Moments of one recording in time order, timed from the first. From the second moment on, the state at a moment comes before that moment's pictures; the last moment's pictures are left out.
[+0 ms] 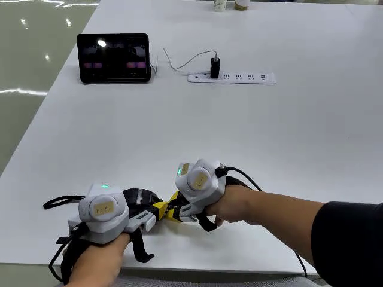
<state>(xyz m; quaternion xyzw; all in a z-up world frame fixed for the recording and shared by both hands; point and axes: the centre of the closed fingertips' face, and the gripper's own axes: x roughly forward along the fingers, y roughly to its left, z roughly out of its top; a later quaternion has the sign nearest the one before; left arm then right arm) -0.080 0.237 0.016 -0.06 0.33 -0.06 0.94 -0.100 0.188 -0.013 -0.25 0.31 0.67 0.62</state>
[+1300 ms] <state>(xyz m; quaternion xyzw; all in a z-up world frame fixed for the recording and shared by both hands) -0.080 0.238 0.015 -0.06 0.33 -0.06 0.94 -0.099 0.188 -0.015 -0.27 0.30 0.68 0.61</state>
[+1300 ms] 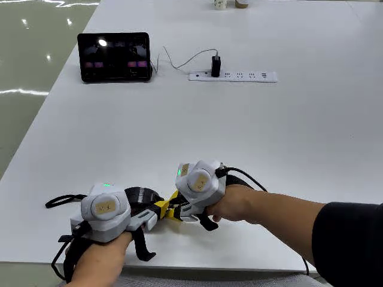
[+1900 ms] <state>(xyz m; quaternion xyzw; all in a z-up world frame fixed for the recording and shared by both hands) -0.080 0.238 0.016 -0.06 0.33 -0.06 0.94 -0.099 0.187 -0.014 -0.27 0.29 0.69 0.61</state>
